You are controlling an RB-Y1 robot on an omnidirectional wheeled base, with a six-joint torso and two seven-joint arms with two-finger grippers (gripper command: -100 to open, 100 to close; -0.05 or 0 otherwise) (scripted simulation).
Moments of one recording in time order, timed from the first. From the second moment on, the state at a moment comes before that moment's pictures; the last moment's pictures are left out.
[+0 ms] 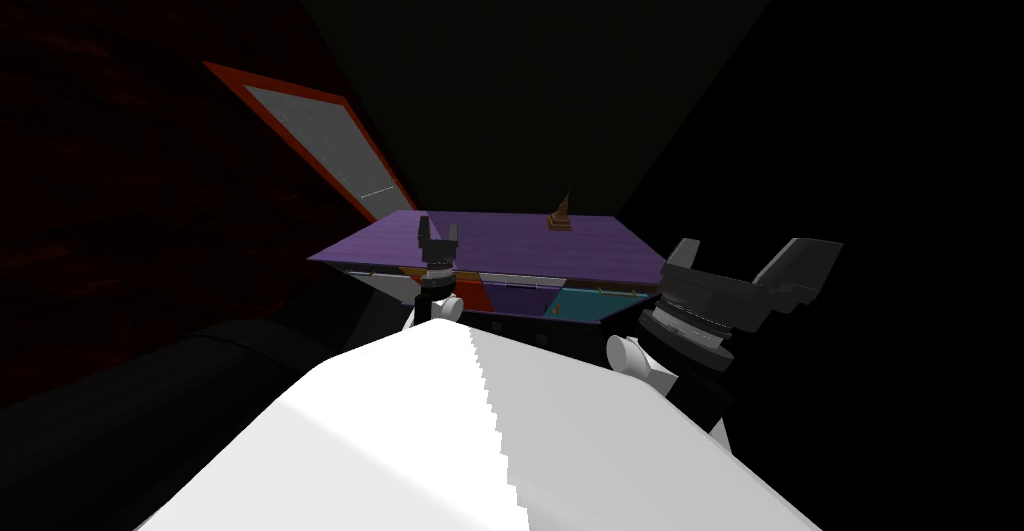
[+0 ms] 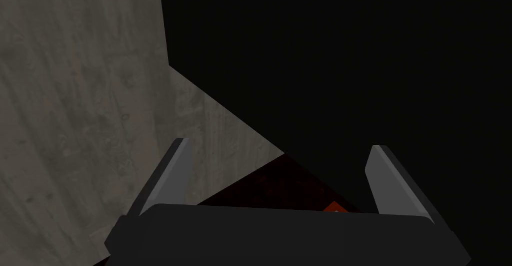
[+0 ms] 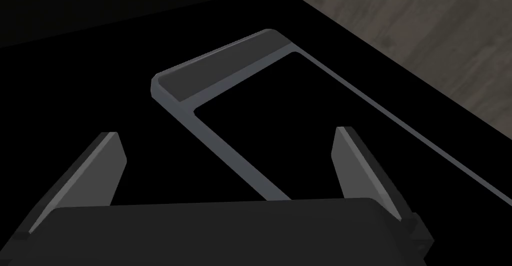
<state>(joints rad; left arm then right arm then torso) 0.53 0.02 -0.02 -2.22 0.11 -0.65 0.03 0.54 0.04 -0.05 -2.37 -0.05 -0.63 0.05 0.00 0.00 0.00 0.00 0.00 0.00</state>
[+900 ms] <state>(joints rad) 0.53 0.02 -0.02 -2.22 0.11 -0.65 0.03 0.54 0.04 -0.05 -2.37 -0.05 -0.63 0.05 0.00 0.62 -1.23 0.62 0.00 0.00</state>
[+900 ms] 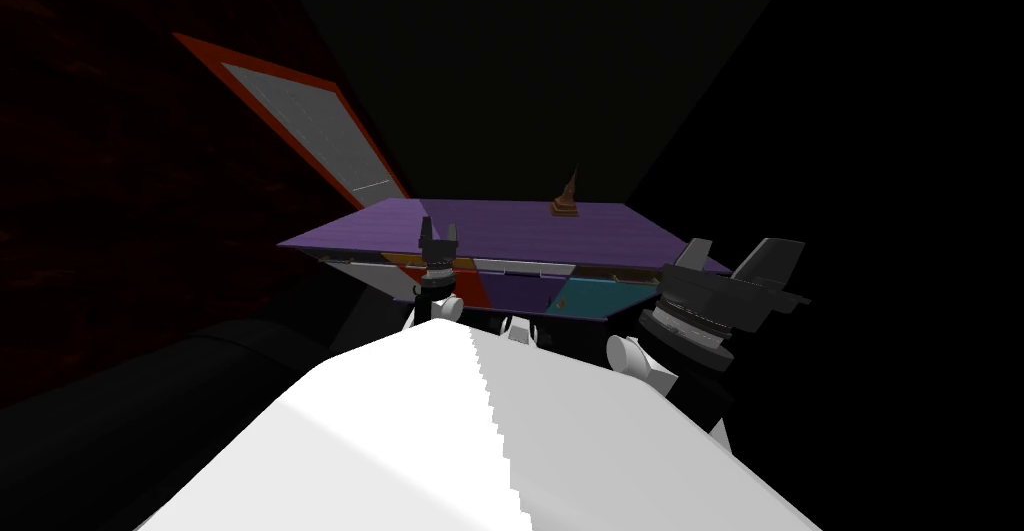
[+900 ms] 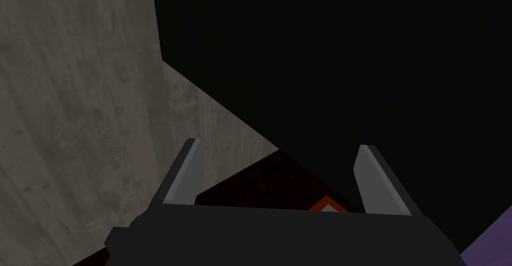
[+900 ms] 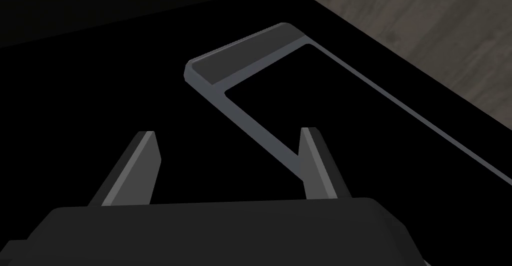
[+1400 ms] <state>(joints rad) 0.52 0.09 -0.02 -2.16 0.11 -0.68 0.03 0.54 0.04 -0.05 -2.37 -0.05 -0.63 0.05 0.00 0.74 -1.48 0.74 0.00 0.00</state>
